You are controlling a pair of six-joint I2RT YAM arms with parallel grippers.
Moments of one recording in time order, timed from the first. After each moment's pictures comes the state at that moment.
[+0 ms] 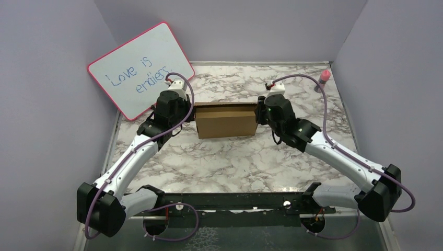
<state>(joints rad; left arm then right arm) -0.41 1.12 0.90 -0.25 0.01 -0.34 0.75 1.21 1.01 -0.29 0.46 0.34</state>
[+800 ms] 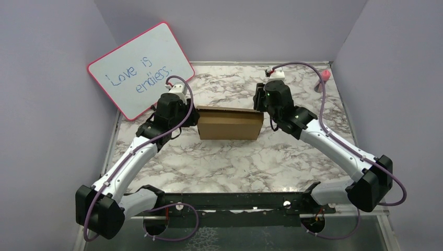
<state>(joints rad) -0.42 1.10 0.89 -0.31 0.01 -0.36 0.67 1.32 1.17 -0.28 0.43 0.31</state>
